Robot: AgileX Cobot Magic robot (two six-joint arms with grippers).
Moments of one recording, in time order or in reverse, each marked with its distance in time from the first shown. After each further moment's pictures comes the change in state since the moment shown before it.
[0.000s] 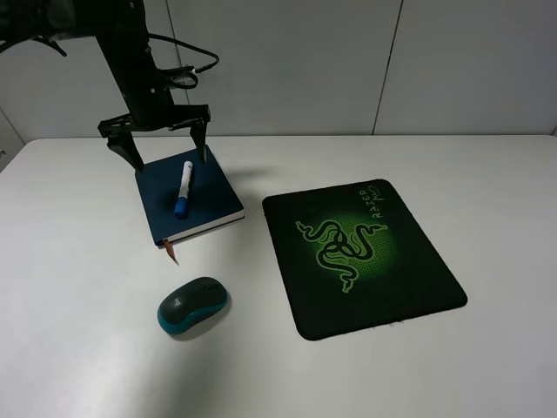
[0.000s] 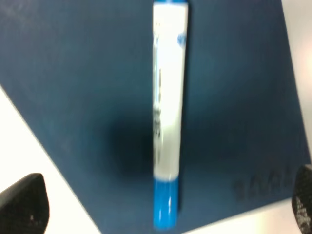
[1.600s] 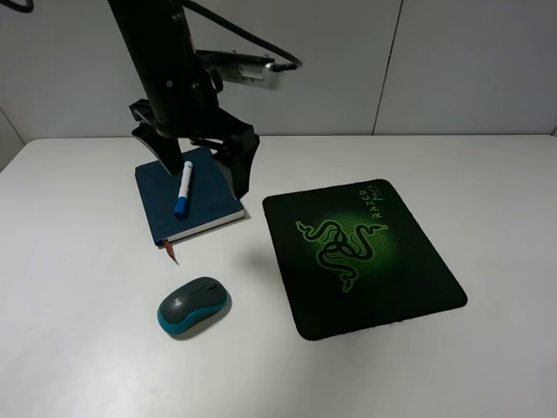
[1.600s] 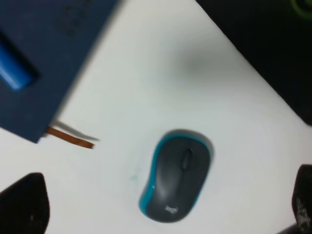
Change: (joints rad) left arm -0.345 -0.375 0.364 -0.003 0.000 0.350; right arm 0.000 0.000 0.000 0.002 0.000 0.000
